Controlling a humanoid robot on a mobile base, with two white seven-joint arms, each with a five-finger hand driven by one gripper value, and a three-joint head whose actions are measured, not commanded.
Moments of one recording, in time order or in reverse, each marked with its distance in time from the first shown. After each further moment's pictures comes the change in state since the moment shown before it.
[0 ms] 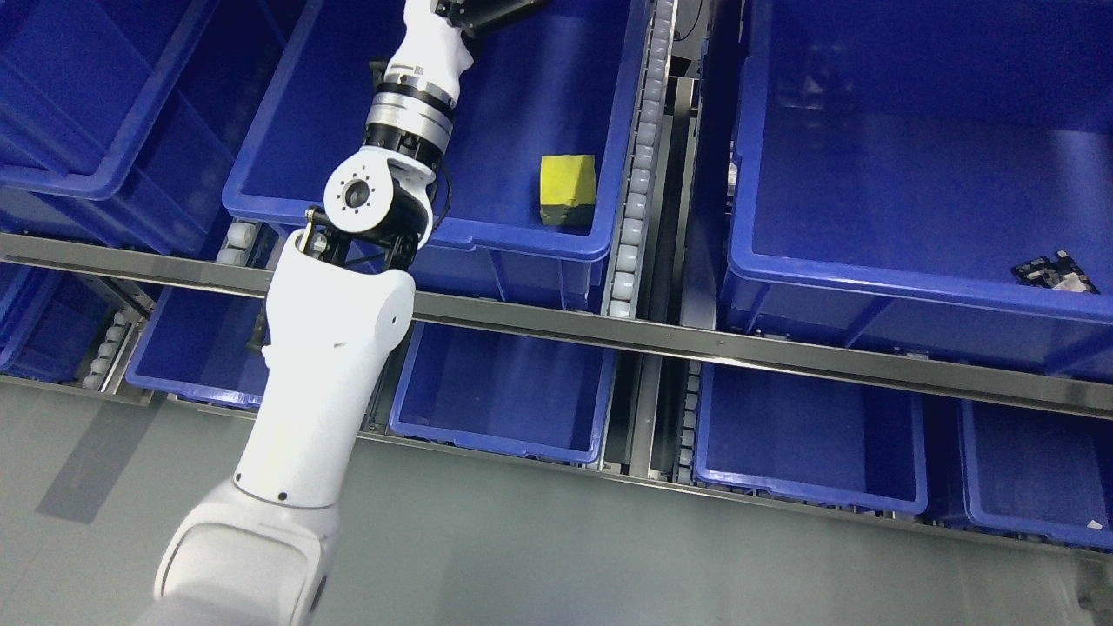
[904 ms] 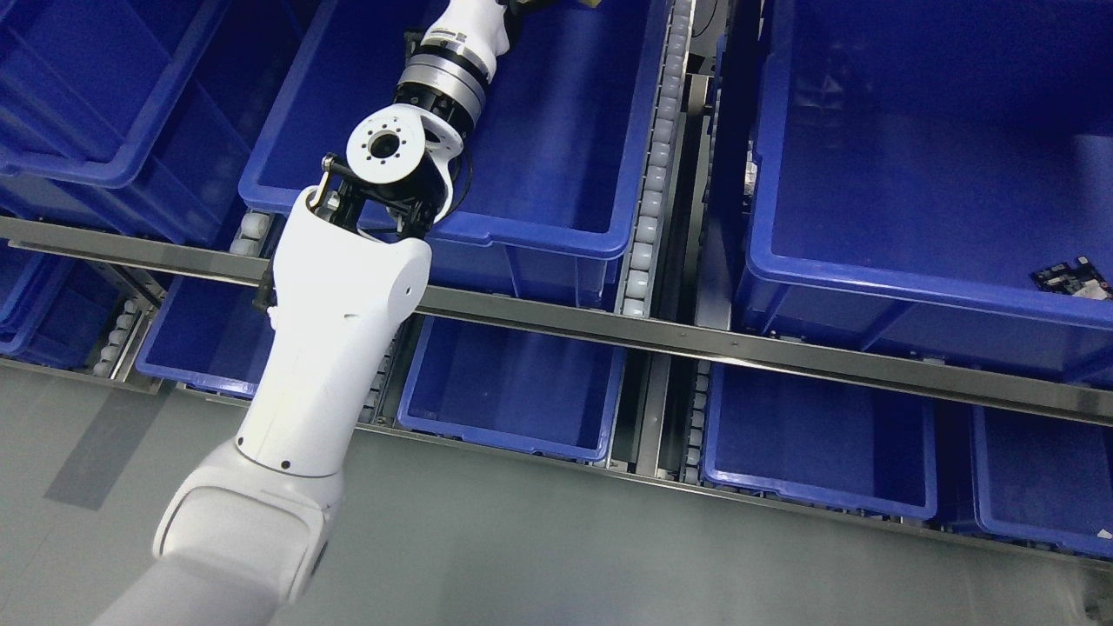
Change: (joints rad) left arm -0.141 0.002 -0.082 0.025 0.000 0.342 0.071; right arm 0.000 0.000 0.000 0.000 0.000 0.005 0.000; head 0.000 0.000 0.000
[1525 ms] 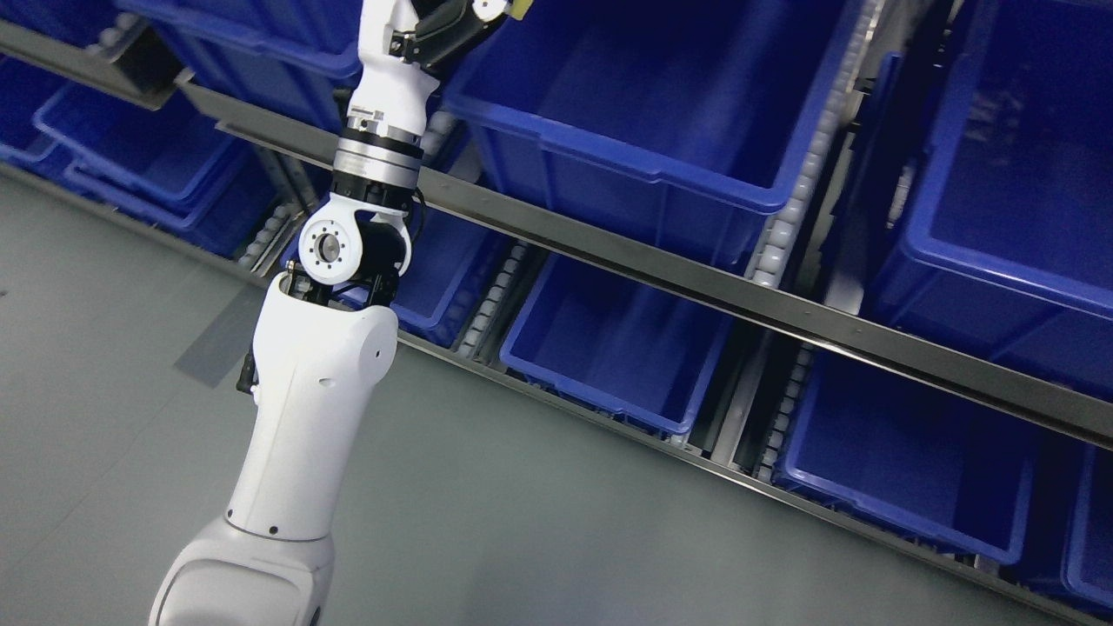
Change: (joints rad) left arm 0.161 0.005 0.093 -0.057 0.004 -0.528 -0.174; right arm 0.000 0.000 0.000 0.000 0.000 -0.004 0.000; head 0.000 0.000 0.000
